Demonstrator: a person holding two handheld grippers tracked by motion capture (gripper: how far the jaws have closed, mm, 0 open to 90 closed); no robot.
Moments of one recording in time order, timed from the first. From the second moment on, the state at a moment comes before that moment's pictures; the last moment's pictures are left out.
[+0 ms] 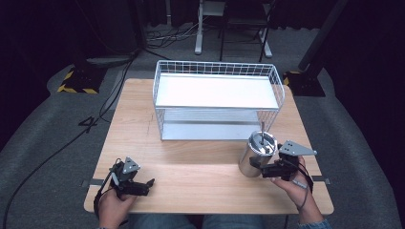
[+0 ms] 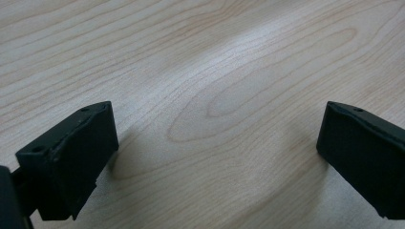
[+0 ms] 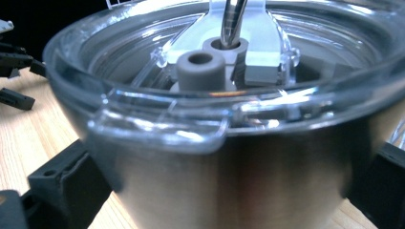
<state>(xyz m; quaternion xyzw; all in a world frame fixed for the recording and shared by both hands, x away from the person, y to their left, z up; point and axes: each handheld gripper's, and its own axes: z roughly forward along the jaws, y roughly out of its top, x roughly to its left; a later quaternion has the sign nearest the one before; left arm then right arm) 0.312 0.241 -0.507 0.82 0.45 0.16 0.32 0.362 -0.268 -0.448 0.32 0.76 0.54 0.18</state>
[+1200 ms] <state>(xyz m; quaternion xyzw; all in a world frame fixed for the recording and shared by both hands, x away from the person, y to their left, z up) 0.312 0.241 -0.507 0.82 0.45 0.16 0.32 0.371 -0.261 -0.460 0.29 0.76 0.56 0.19</state>
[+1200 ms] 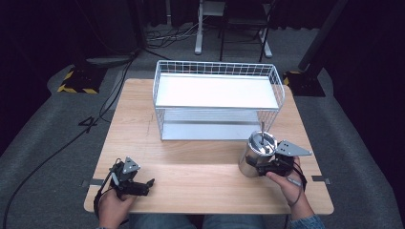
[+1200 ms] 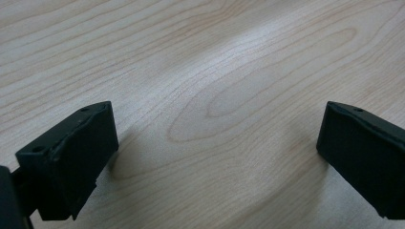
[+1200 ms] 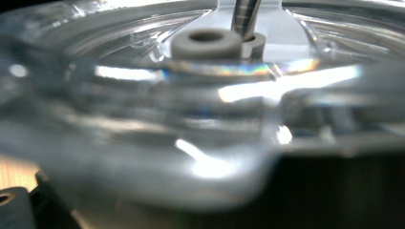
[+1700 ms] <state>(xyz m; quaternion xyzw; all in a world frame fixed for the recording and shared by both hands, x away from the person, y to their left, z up) 0.313 0.241 -0.507 0.82 0.44 0.16 0.32 0.367 -0.258 -0.440 0.28 0.76 0.56 0.19</state>
